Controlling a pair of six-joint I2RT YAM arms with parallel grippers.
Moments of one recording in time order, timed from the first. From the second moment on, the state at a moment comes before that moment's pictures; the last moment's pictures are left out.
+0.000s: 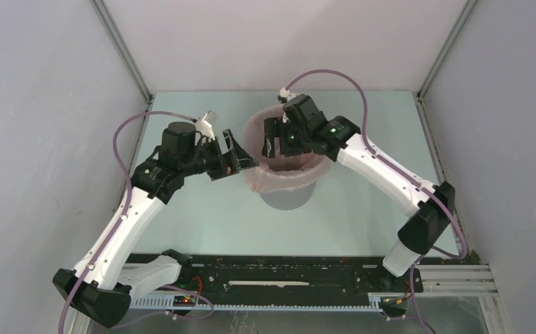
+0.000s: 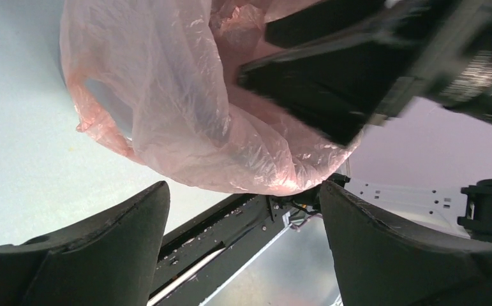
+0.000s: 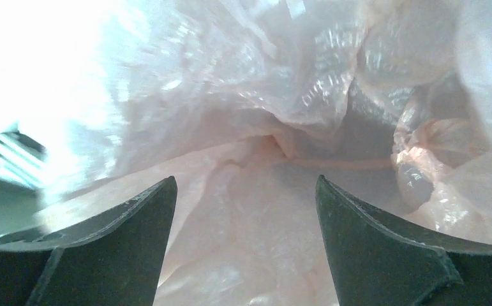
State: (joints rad) left arm -0.42 1.02 1.14 -0.66 0.43 -0.73; right arm 0.77 1.68 1.67 -0.77 0.02 0.51
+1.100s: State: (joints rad) left arm -0.42 0.86 1.22 -0.77 0.25 -0.63; right arm 0.72 0.72 0.70 -0.62 -0.09 0.42
